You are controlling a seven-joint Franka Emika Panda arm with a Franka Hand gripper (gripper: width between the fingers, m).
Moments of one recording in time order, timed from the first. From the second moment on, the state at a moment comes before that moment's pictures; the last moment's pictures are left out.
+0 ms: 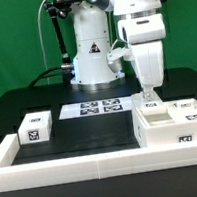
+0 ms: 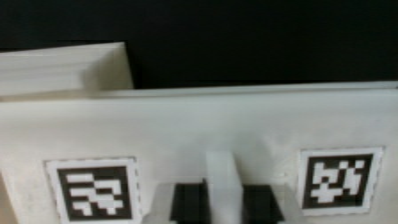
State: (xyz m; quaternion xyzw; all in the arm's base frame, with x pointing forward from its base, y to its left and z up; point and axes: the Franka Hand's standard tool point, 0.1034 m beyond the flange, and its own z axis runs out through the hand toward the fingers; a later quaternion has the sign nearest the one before) arm 0.492 0.067 0.058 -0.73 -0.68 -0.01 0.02
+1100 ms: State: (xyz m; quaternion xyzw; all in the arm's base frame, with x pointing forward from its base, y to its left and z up) arm 0.549 0.060 0.059 -0.71 -0.71 -0.01 0.02
